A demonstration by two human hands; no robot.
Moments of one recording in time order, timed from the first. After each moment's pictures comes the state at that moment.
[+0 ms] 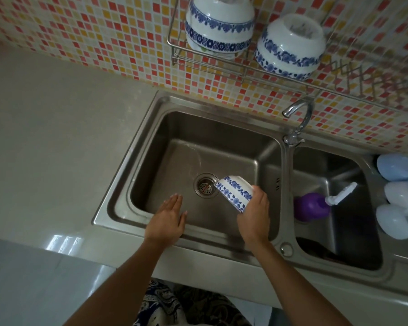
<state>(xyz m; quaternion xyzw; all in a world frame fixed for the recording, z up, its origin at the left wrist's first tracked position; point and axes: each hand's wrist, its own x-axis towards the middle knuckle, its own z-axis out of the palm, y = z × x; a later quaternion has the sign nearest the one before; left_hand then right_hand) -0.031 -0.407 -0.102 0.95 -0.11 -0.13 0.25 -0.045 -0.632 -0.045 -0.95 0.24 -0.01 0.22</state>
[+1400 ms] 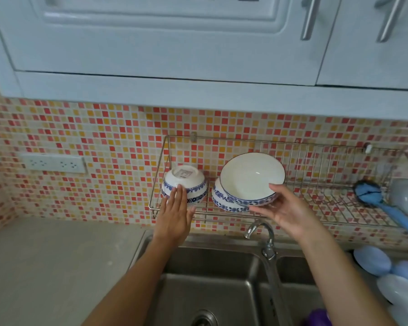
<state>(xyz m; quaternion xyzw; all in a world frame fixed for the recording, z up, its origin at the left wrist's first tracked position) 0.184 -0.479 0.150 0.96 -0.21 0.16 0.12 0.066 -0.728 0.263 -0.43 0.14 -0.05 0.89</state>
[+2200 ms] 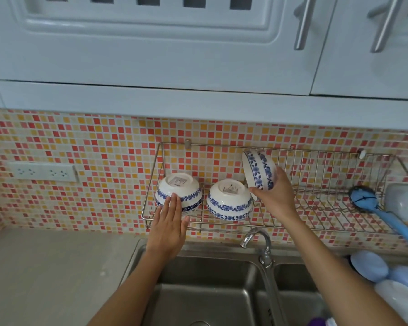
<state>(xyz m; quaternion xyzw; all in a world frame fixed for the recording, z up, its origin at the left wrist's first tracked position) 0.187 -0.480 0.144 0.95 -0.21 0.17 0.16 0.143 -0.756 0.243 -0.84 0.14 -0.31 0.43</state>
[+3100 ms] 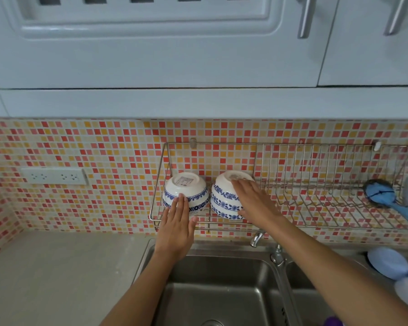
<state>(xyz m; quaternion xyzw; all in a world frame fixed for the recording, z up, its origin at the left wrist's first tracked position) 0.188 -0.479 0.145 0.96 -0.20 0.15 0.14 0.173 -0.721 0.204 -0.99 -0.05 -0.16 -0.01</state>
